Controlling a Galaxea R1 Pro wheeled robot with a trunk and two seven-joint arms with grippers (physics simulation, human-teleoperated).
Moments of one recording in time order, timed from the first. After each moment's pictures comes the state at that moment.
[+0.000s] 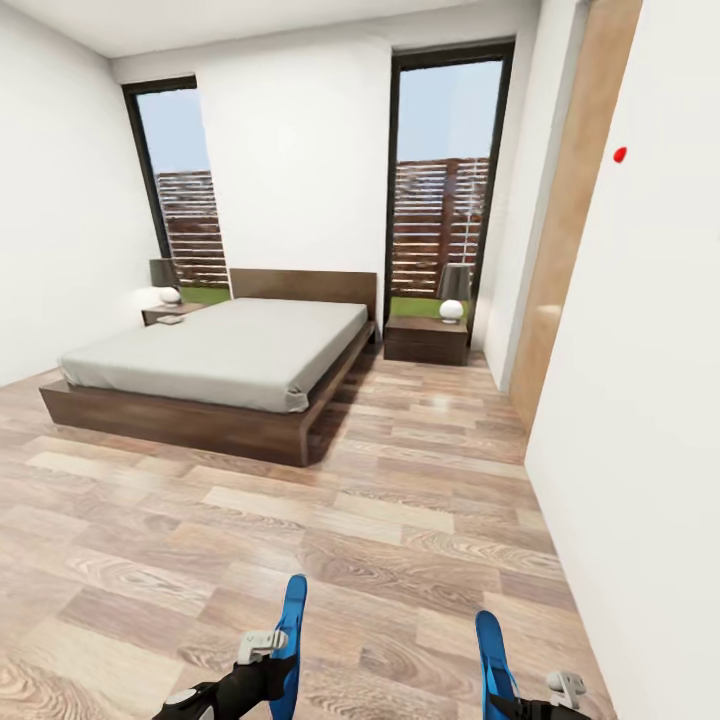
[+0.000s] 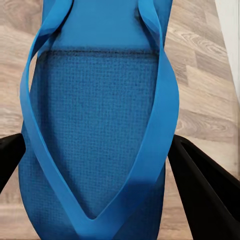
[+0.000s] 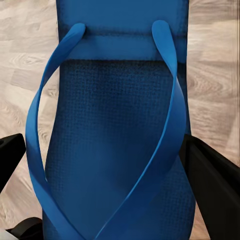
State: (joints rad) left arm -0.47 0.00 0.06 -0.20 0.11 -0.08 -0.52; right arm -0.44 -0.28 -0.05 -0.09 -0.25 -0.02 0.94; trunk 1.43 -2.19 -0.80
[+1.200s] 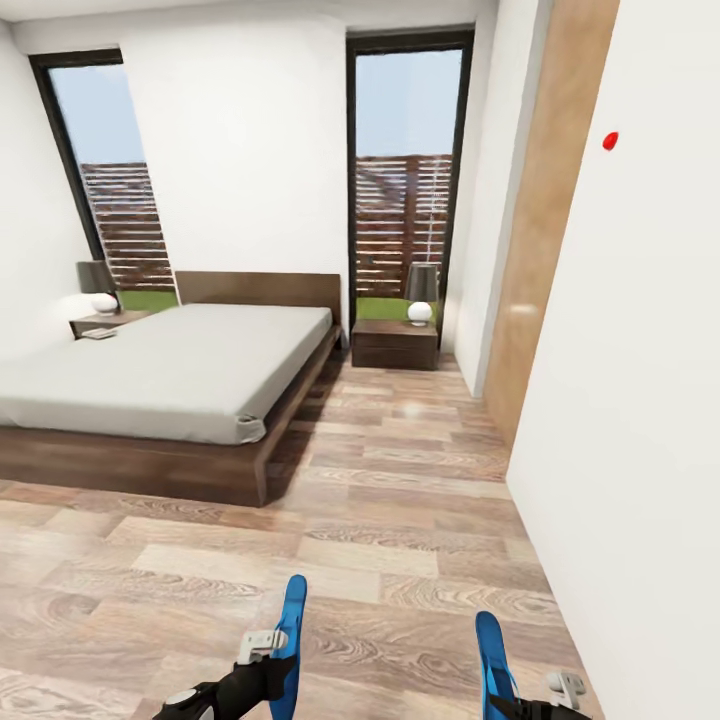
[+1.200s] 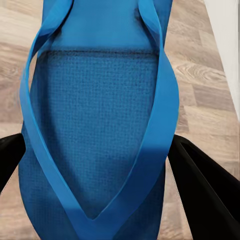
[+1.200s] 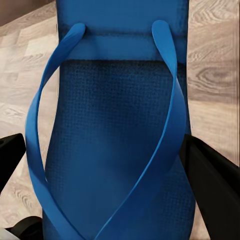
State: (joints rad) left arm -0.47 0.00 0.06 -0.20 0.11 -0.08 -0.52; right arm -0.44 -0.28 -0.04 -0.09 -0.25 -0.02 0.93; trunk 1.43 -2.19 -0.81
